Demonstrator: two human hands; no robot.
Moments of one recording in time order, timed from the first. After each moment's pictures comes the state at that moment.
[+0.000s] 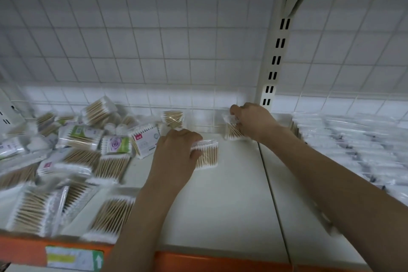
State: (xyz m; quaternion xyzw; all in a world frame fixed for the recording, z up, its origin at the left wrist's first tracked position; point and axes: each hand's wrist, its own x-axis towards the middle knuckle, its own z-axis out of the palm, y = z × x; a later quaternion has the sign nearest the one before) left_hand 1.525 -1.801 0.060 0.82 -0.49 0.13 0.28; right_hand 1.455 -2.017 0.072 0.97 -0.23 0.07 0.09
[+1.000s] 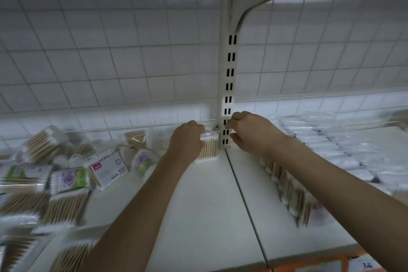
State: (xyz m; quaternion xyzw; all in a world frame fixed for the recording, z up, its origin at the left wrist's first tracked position) left_hand 1.535 -1.928 0.059 0.78 -0.59 0.07 0.19; right_hand 1.374 -2.011 0.098 0.96 -0.24 0.10 0.11
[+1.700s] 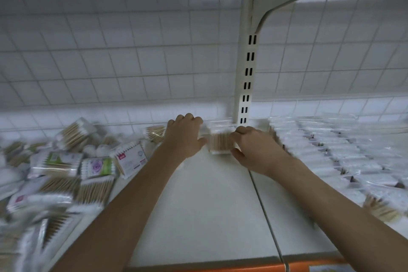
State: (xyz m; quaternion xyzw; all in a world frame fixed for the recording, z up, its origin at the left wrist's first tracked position) left_hand 1.562 -1.885 0.079 0.82 -0.55 0.12 0.09; right_hand 1.389 -1.970 0.075 0.97 -0.21 0.12 0.07
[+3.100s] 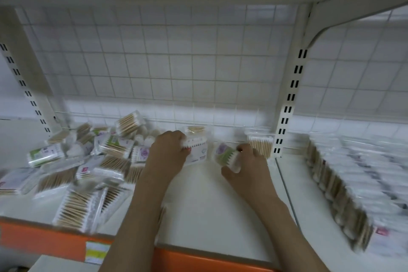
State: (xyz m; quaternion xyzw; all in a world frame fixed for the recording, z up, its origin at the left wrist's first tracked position) left_hand 1.578 -1.767 0.079 0.86 -0.39 0.08 0.31; right_hand 1.429 -1.877 0.053 0.87 -0.32 0.28 -0.24
